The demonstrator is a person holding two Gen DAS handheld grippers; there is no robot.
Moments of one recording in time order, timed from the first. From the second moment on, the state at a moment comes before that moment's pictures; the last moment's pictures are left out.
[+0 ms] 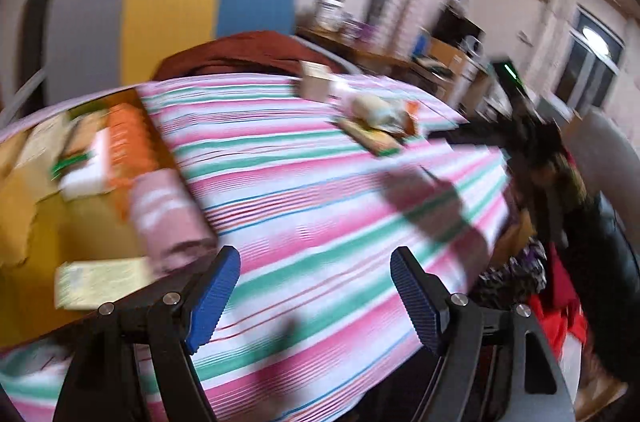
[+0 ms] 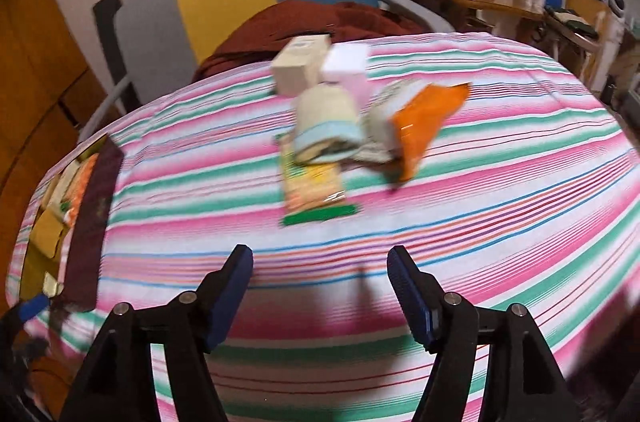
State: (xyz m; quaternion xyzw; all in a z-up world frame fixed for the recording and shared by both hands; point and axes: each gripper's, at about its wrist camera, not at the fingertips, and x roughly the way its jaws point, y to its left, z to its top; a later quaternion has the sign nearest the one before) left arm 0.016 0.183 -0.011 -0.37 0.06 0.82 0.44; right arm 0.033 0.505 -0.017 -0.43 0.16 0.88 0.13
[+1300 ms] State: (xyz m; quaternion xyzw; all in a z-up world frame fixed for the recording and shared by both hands) left arm 0.026 0.291 -0.072 -0.36 0.13 0.81 0.45; right arm -0.074 0.643 -0.026 -0.43 0.18 0.87 0.15
